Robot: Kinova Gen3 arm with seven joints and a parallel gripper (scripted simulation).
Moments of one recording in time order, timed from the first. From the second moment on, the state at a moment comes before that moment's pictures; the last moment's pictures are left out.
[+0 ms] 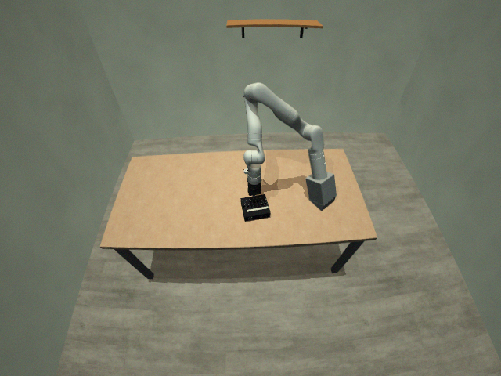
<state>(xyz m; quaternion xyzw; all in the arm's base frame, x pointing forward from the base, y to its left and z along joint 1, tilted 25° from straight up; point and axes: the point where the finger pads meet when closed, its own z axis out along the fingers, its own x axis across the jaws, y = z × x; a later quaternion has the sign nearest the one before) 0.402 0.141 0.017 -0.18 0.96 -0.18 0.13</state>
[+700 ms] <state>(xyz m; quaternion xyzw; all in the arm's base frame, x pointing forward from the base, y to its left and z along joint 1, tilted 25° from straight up) 0.403 0.140 0.015 -0.18 0.96 -0.18 0.13</state>
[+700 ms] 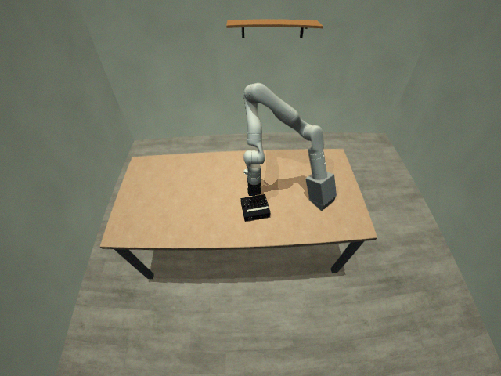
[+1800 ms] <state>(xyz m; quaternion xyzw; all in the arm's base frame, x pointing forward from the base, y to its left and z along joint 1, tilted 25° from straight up) 0.410 0.135 0.000 -0.18 0.96 -0.18 0.13</state>
